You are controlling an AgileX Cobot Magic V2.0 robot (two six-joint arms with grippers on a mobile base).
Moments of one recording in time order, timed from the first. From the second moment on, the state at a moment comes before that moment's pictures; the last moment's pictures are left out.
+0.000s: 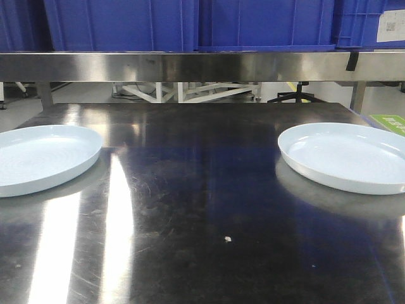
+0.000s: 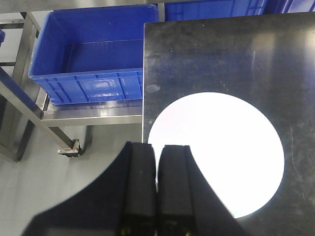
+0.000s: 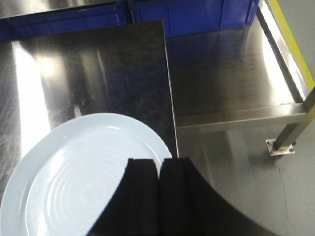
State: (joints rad) left arm -0.12 0.93 -0.96 0.12 0.73 -0.04; right arm -0.03 1.12 -0.72 -0.09 0.27 0.29
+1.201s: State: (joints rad) left arm -0.05 1.47 -0.96 0.10 0.58 -0.05; right arm -0.03 1.13 -0.72 -0.09 0.44 0.30
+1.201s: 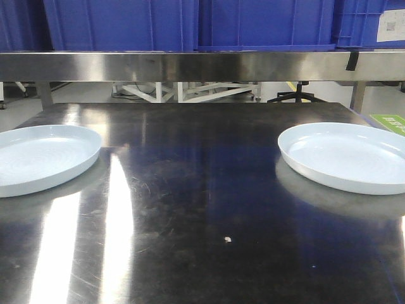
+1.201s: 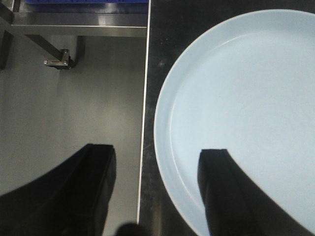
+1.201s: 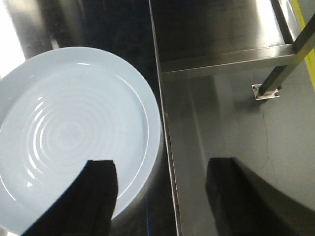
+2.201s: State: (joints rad) left arm -0.03 1.67 -0.97 0.08 0.46 -0.05; right arm -0.03 1.13 -0.72 -0.09 0.45 0.30
